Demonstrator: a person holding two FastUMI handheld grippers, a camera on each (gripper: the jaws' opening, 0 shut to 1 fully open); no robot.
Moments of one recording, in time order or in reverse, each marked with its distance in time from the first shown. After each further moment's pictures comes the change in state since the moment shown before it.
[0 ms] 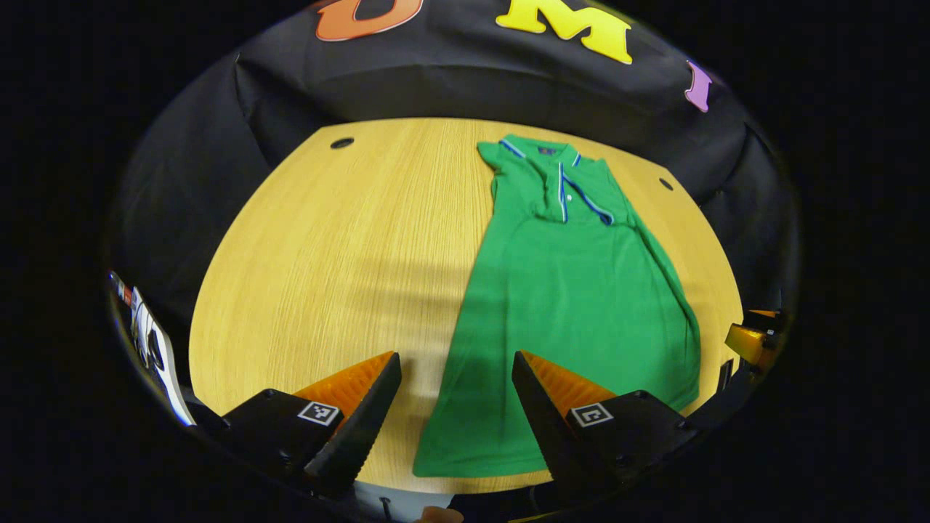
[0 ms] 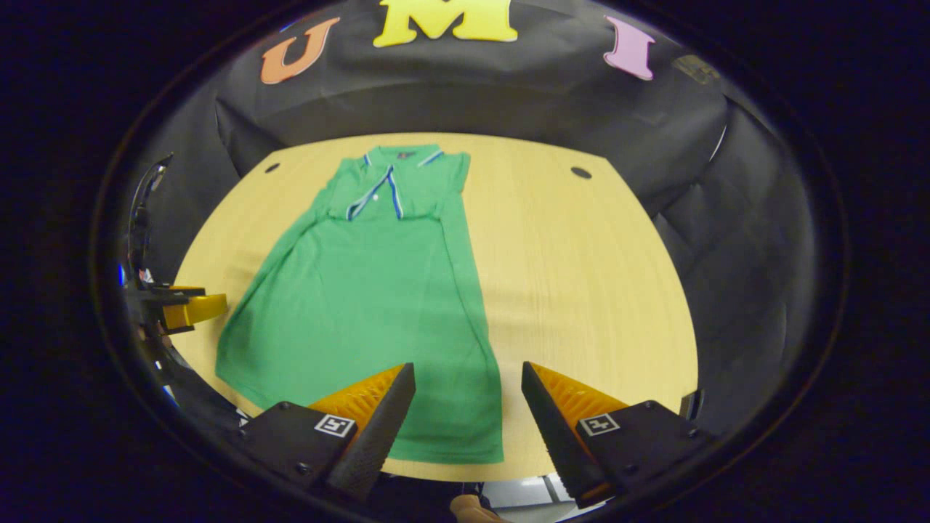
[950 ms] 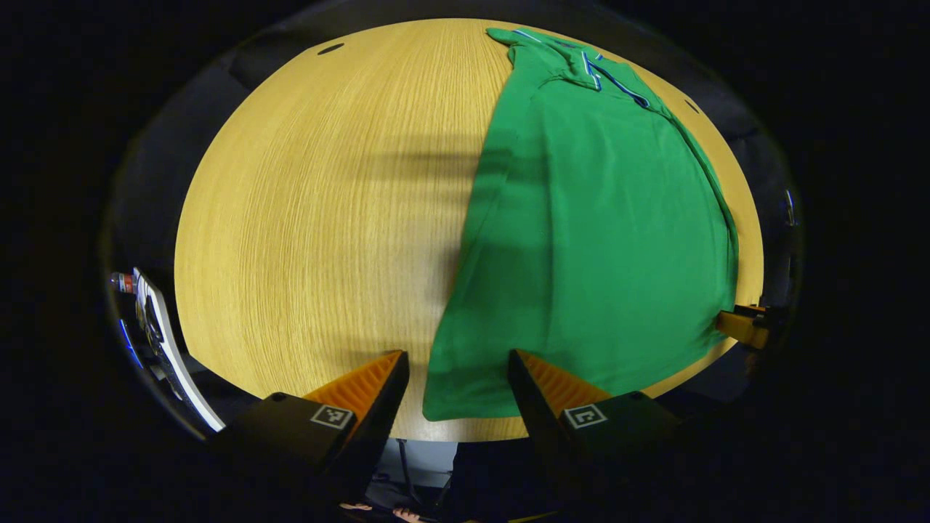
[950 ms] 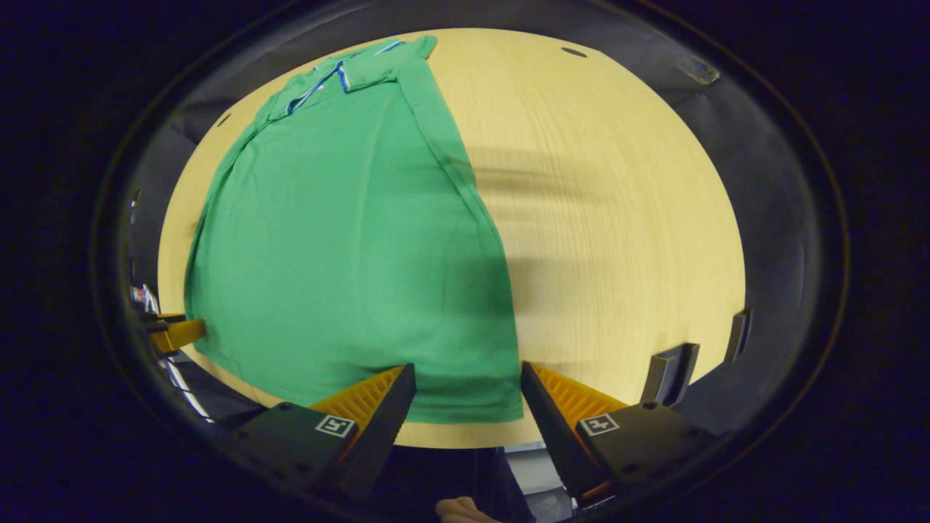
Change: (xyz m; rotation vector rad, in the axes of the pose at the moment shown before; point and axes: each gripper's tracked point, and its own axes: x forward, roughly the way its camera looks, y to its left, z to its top) left arm -0.045 -0.005 -0.037 0.025 0.411 0.034; right arm 0.044 -0.001 -0.093 0.096 0.409 0.013
